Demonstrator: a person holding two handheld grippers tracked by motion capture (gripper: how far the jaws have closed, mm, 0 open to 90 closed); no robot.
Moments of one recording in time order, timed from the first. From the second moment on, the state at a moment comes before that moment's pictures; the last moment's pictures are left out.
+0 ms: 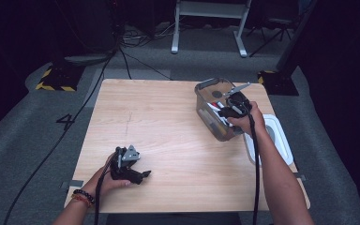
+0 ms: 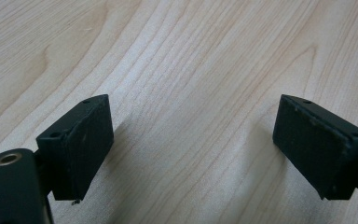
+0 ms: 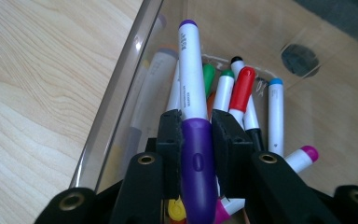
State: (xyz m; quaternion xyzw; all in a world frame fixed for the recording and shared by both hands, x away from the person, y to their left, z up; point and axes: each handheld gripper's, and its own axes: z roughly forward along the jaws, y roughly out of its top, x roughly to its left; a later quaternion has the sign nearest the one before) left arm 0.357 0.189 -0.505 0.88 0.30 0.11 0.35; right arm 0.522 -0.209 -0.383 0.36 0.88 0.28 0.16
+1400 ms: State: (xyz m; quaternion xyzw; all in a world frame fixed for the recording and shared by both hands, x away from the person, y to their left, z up) left arm 0.356 0.189 -0.505 0.88 0.30 0.11 0.35; right arm 0.439 -0.309 -0.343 0.38 0.81 0.34 0.29
